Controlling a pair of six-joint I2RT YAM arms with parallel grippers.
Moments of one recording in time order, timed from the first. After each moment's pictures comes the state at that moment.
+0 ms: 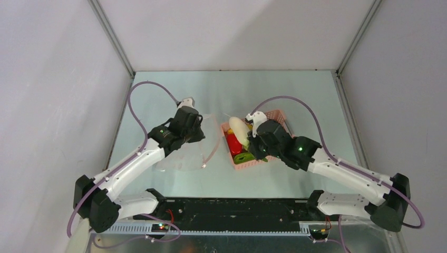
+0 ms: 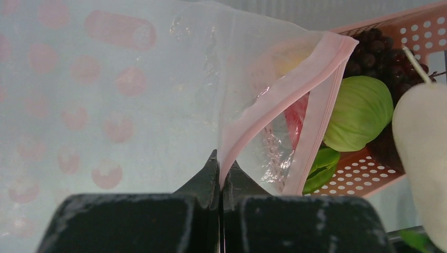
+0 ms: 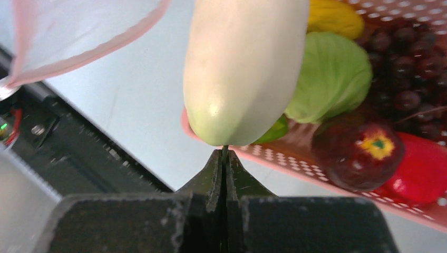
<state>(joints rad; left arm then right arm) -0.62 1.15 0.94 -0.56 -0.23 -0.67 0.96 1.14 0.99 -0.55 0.18 0.32</state>
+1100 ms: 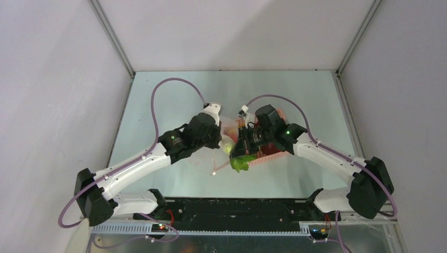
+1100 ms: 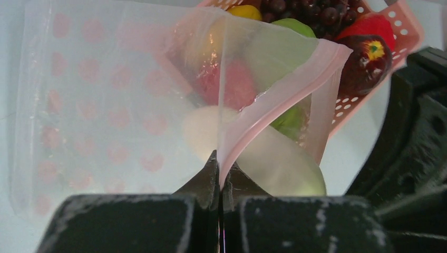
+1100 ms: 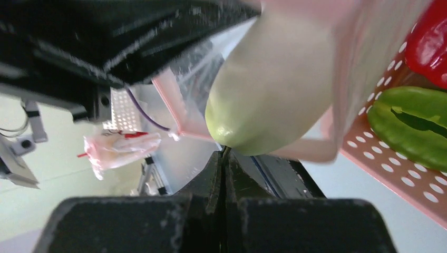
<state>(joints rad) -0.87 1.18 1.00 -0.49 -0.23 -0.44 0.75 1.32 0.99 -0.38 -0.66 0.62</state>
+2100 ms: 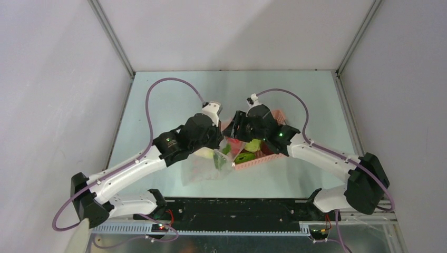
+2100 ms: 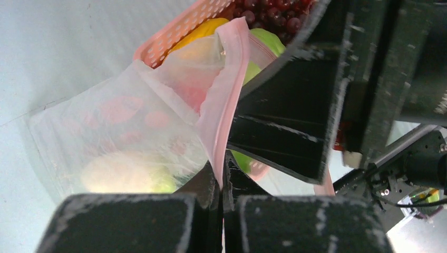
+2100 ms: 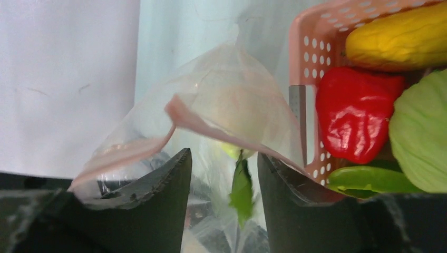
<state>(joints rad) -0.91 1.14 1.02 -0.49 -0.21 -0.45 0.82 1.39 1.02 -0.15 -0.08 0.95</state>
